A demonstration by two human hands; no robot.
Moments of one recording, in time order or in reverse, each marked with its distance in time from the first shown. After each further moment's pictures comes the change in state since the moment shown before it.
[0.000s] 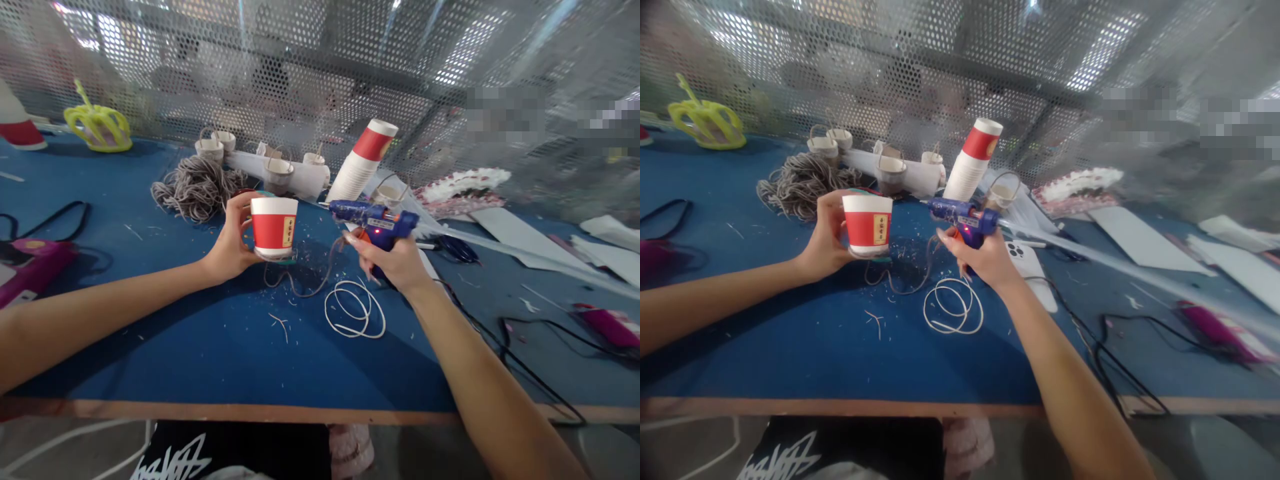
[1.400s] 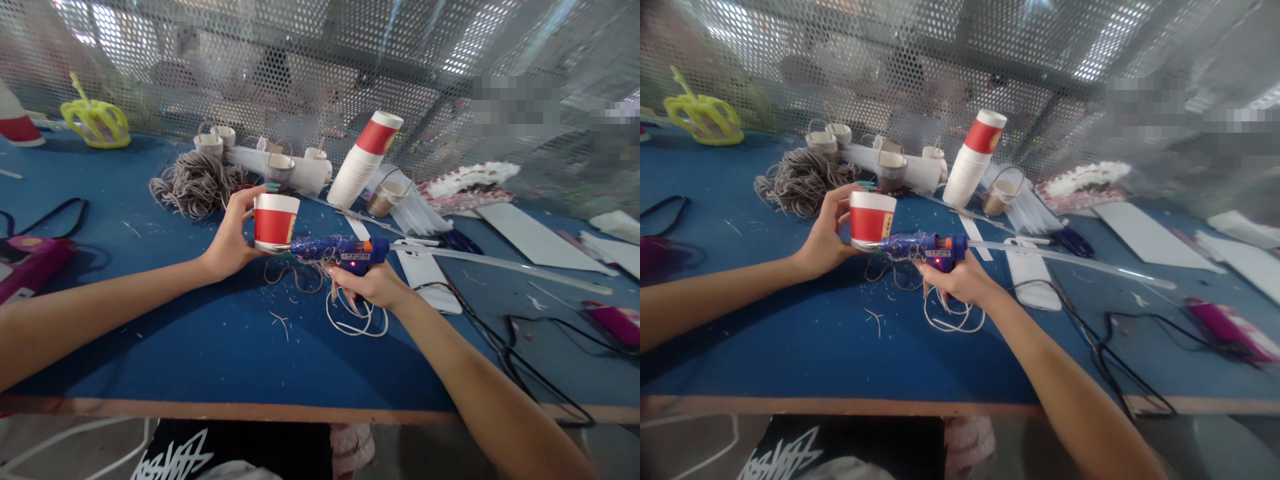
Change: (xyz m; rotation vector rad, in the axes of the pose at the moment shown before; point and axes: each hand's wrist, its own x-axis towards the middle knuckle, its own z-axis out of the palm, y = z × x) left_hand 0.002 -0.003 -0.005 0.078 0.004 -0.043; right_hand -0.019 -0.004 0.025 0.037 -0.349 0.084
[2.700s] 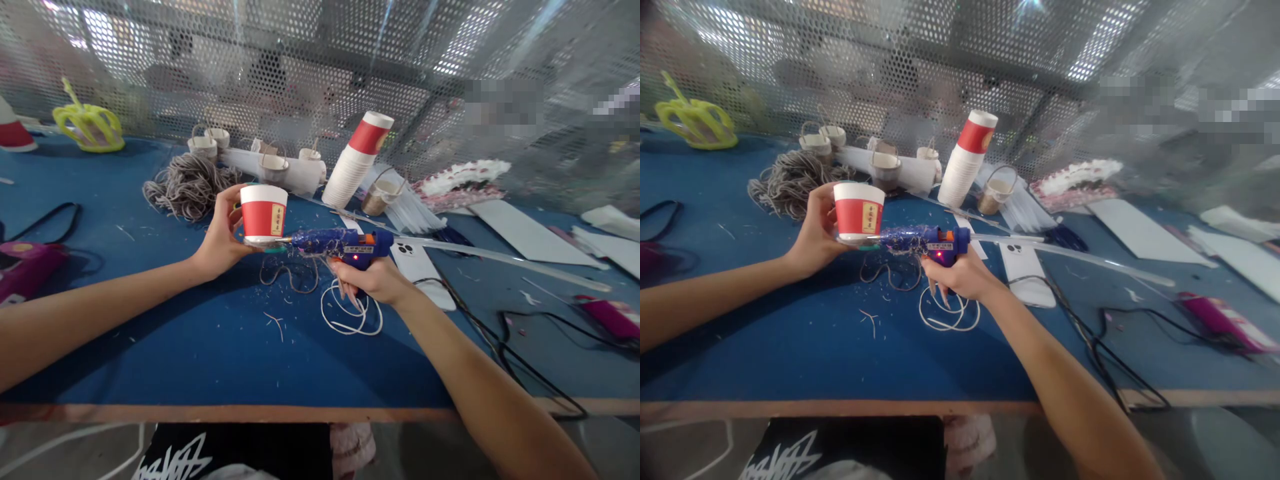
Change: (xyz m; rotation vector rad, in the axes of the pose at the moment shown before) left_hand 0.001 -0.012 -0.002 -0.120 0.016 0.005; right_hand -0.003 -0.005 -0.008 -0.004 0.011 -0.017
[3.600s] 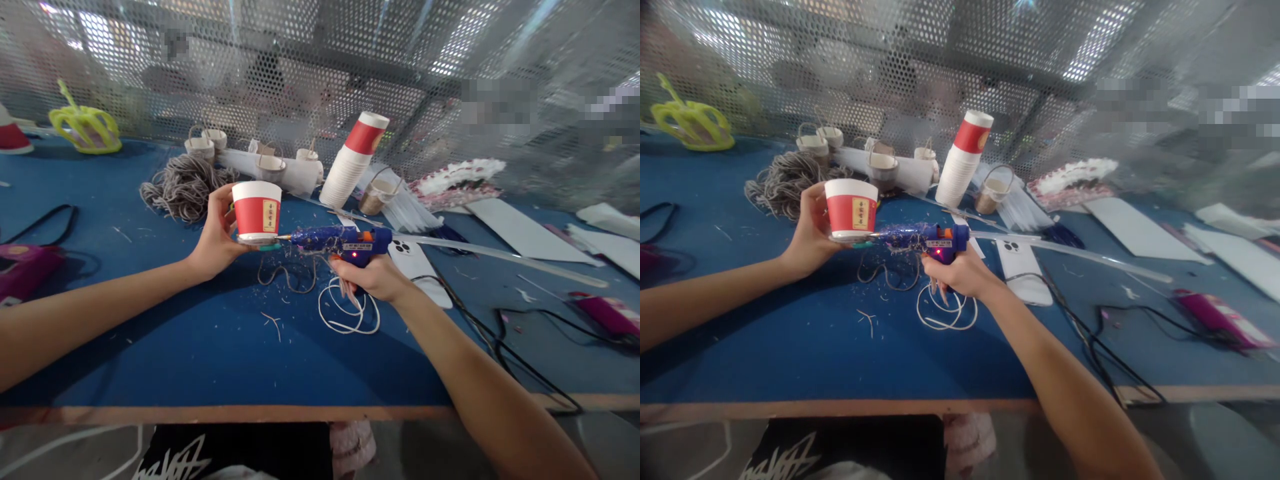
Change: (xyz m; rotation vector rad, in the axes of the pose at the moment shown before) left_hand 0.000 -0.001 -0.003 0.000 0.013 0.017; right_hand 0.000 0.000 -0.002 0.009 0.024 0.043
